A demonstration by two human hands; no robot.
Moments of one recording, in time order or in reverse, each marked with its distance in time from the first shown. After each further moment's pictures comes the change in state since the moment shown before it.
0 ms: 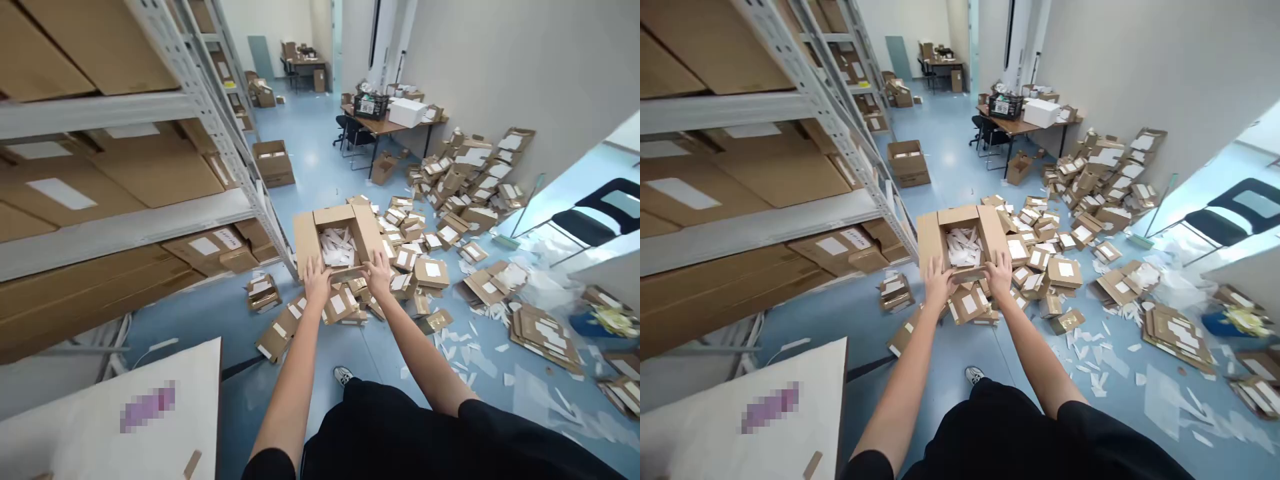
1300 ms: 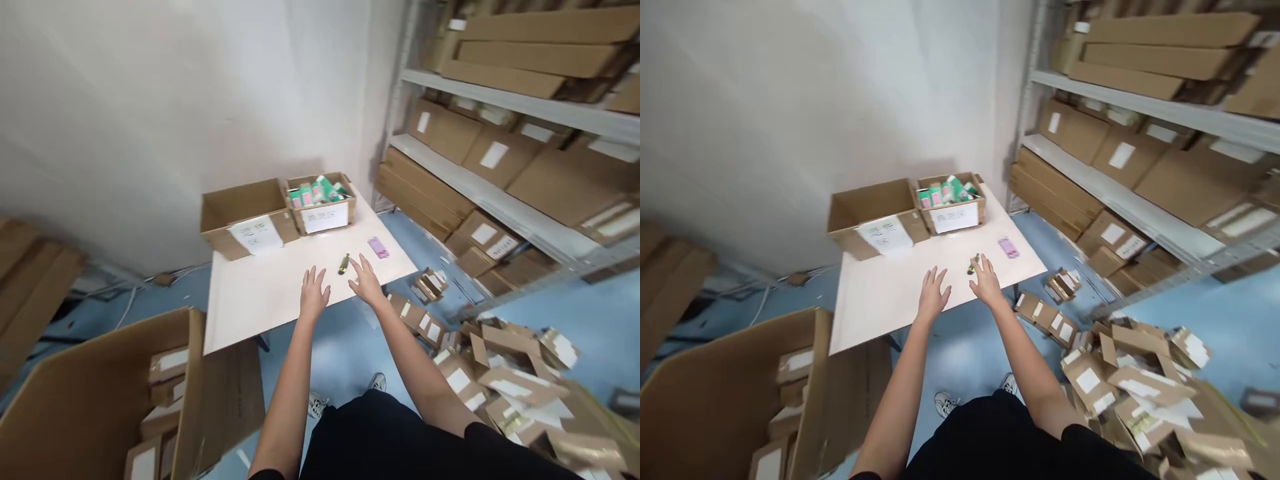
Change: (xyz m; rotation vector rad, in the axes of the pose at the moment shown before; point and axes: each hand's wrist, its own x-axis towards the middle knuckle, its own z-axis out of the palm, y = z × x) left_hand -0.588 -0.009 -0.171 0.358 0.761 -1.316; right_hand -0.357 -0.430 0.069 0.490 -1.060 -1.326
